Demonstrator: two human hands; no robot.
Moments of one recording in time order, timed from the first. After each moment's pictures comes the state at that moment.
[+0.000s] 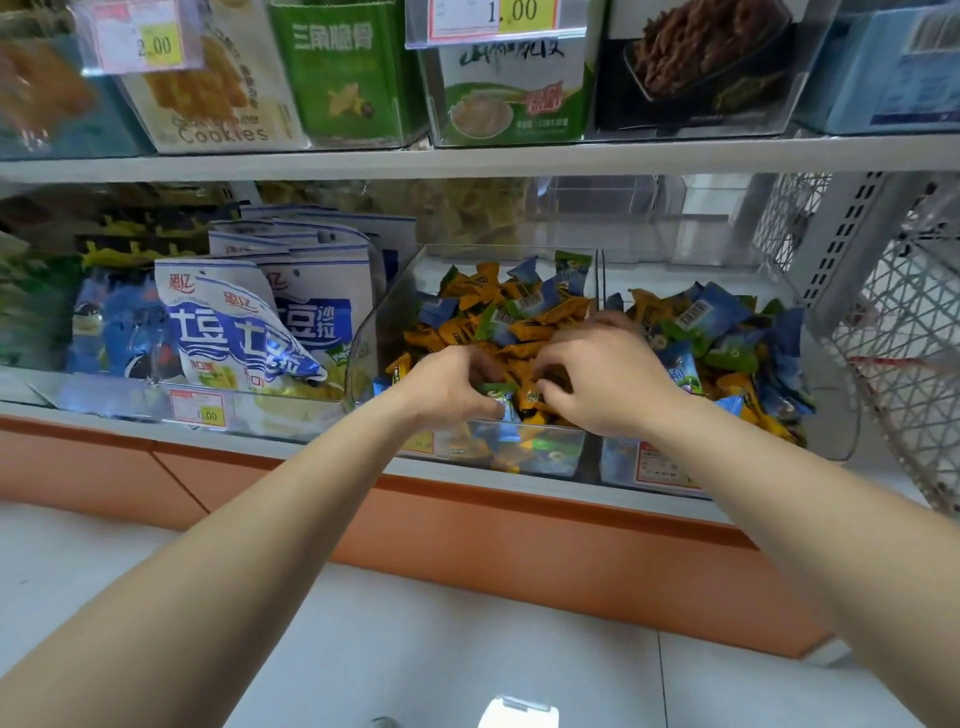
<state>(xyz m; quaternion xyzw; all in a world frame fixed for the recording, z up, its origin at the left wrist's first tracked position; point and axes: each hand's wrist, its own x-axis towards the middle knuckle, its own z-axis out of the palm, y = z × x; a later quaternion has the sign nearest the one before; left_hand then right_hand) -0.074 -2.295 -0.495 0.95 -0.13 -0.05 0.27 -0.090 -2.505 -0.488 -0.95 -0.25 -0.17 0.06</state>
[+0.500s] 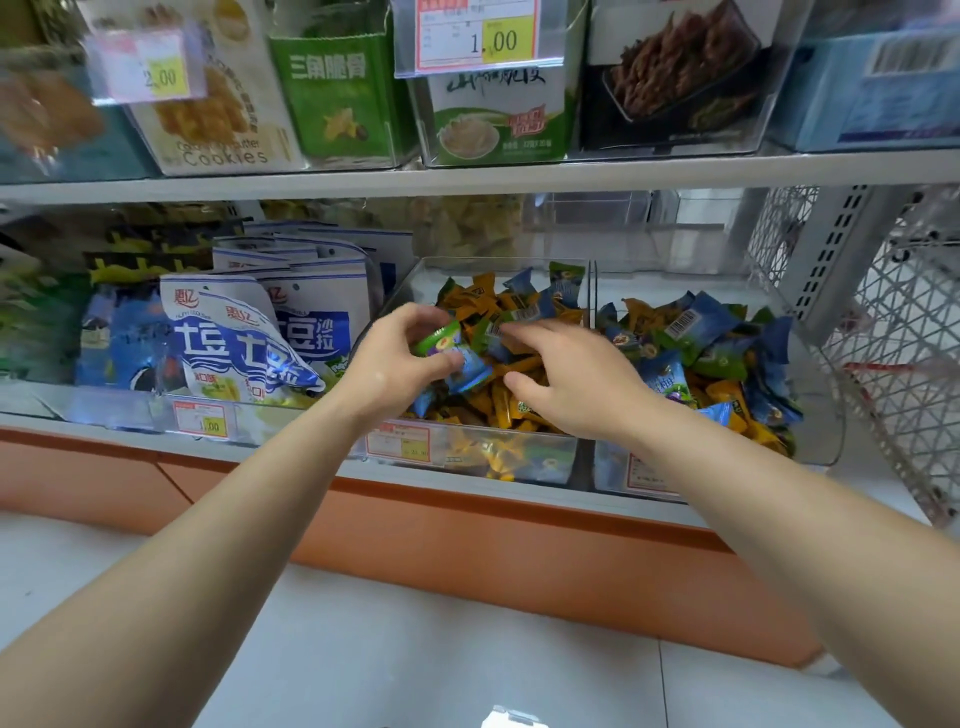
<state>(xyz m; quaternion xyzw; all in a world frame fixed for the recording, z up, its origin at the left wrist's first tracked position) -0.089 -2.265 -0.468 0.86 -0.10 0.07 0.49 -0.100 -2.489 -0.471 -0.94 -0.24 -0.15 0.17</state>
